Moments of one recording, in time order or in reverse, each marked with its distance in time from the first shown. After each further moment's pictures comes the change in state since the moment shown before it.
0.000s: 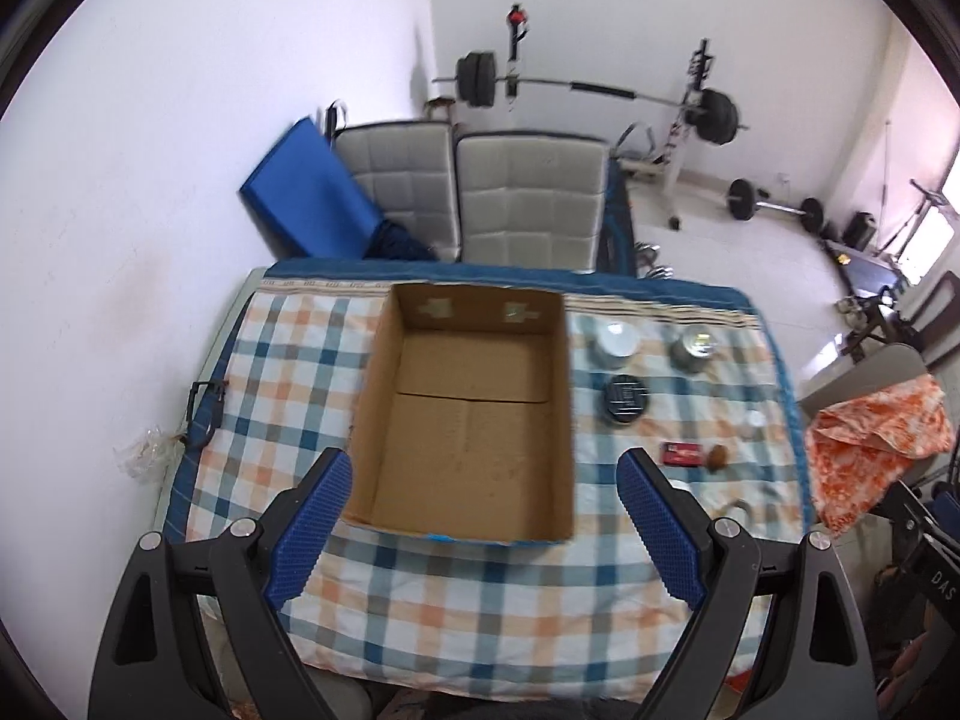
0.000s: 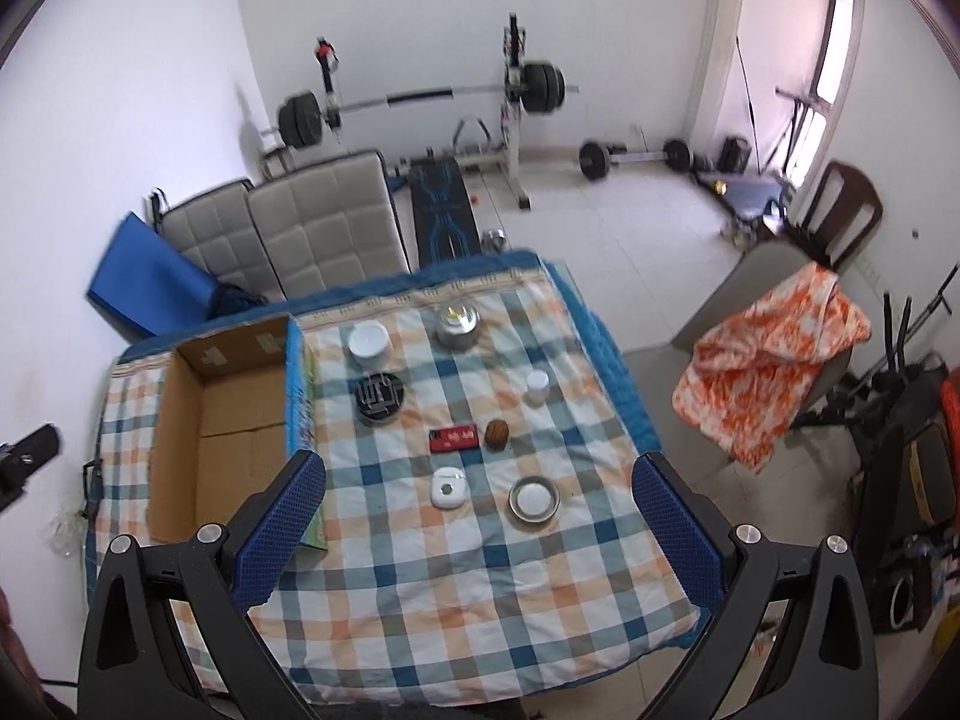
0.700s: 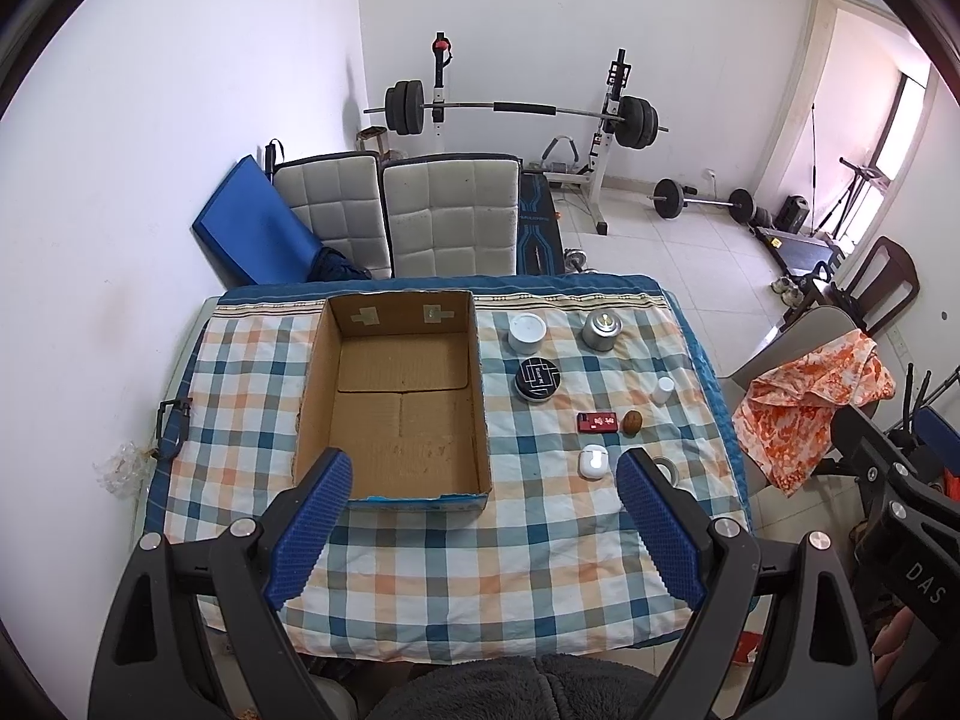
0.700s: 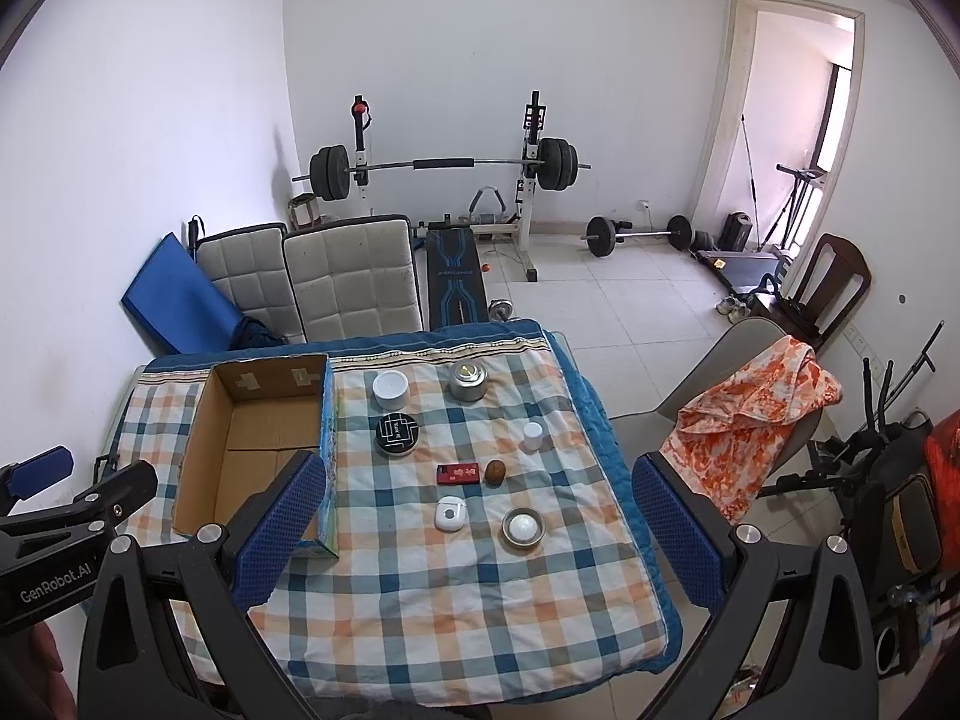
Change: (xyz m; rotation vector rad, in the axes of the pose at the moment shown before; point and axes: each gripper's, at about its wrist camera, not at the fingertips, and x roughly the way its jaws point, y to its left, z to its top) left arm -0.090 -0.045 -0.052 0.102 -0.082 -0.149; right arm -0.123 0.013 -0.035 -0.084 -0.209 0.003
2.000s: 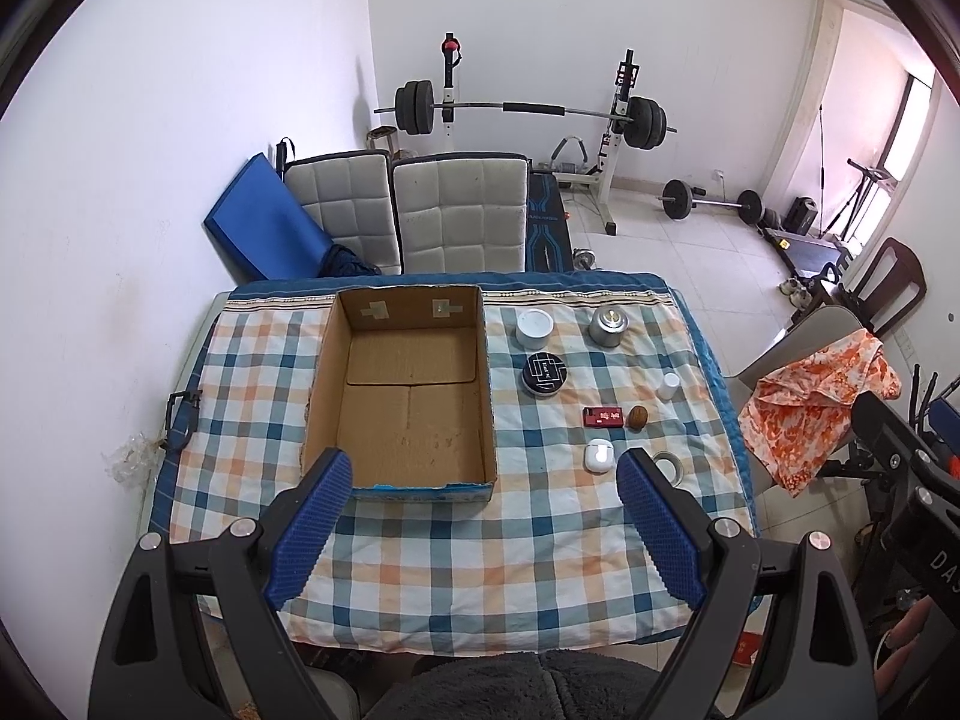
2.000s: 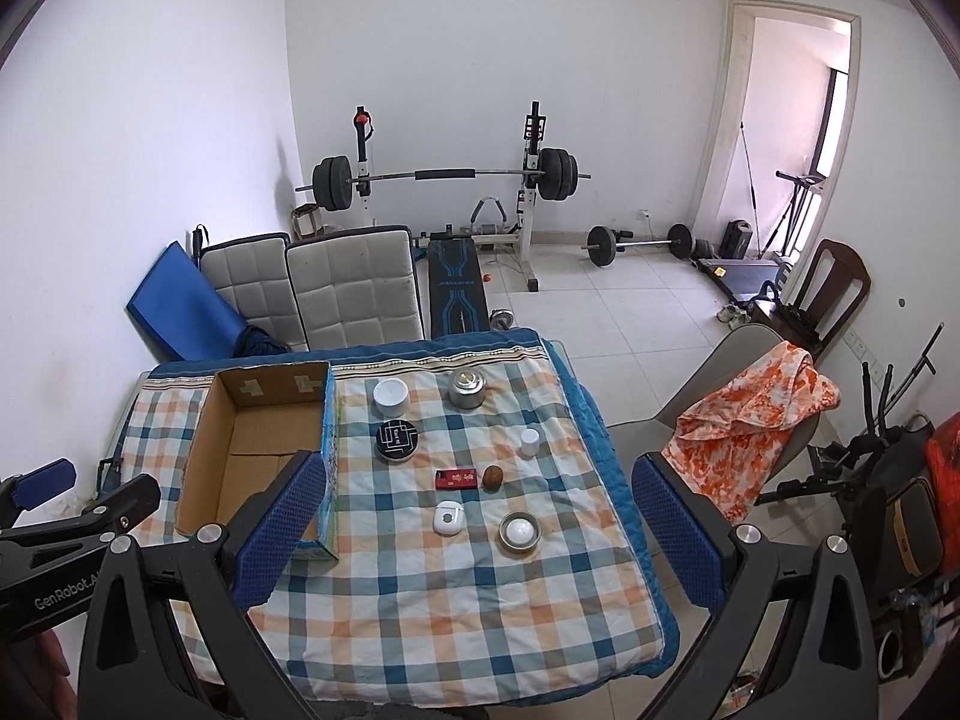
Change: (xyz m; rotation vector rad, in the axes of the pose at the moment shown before) left arm -0.002 0.007 -0.004 0.003 0.003 0.012; right arm -0.019 -0.007 0.004 0.011 -0.025 0.005
